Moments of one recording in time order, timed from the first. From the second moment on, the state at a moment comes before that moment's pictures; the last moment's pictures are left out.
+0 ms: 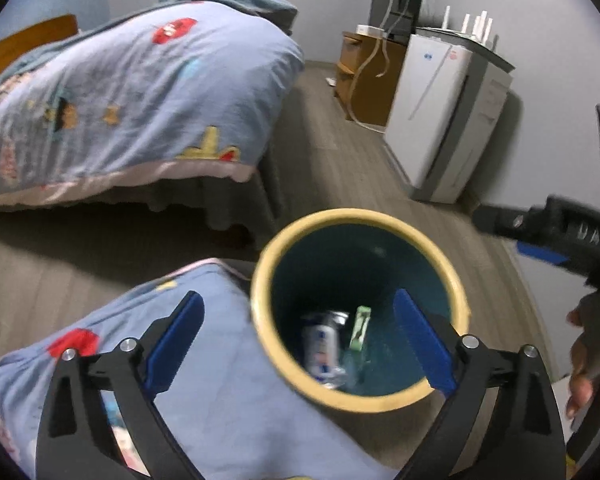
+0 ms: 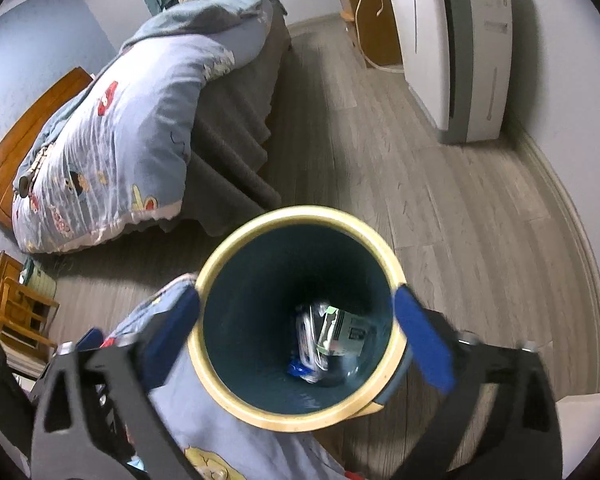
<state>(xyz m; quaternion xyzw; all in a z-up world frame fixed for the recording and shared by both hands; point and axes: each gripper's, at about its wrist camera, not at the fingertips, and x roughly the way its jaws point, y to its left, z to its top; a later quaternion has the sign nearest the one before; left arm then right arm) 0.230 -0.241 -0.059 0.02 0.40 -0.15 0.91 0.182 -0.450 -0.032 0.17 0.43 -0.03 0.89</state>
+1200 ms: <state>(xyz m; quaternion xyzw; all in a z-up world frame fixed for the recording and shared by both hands) 0.021 0.066 -0.030 -0.07 0.40 0.08 0.91 0.061 -0.250 -0.046 0.07 0.50 0.07 0.86</state>
